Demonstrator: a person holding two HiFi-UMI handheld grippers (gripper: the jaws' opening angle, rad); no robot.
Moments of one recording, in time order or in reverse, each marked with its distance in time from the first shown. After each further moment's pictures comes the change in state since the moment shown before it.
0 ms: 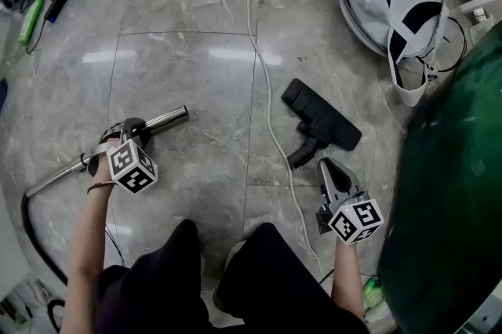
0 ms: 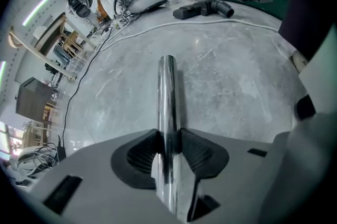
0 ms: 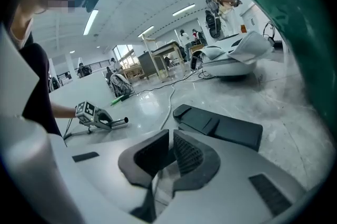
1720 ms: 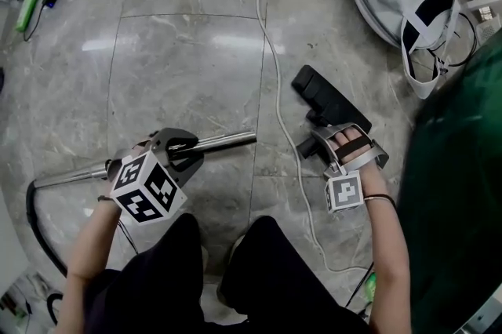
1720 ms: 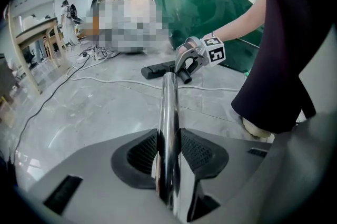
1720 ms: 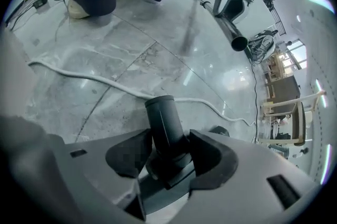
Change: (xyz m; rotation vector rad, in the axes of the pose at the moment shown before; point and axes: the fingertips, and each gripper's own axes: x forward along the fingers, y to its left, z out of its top) left arm -0.094 -0.086 0.121 -0.024 -0.420 -0.406; right arm 0.058 0.001 -0.068 -1.918 0.606 0.306
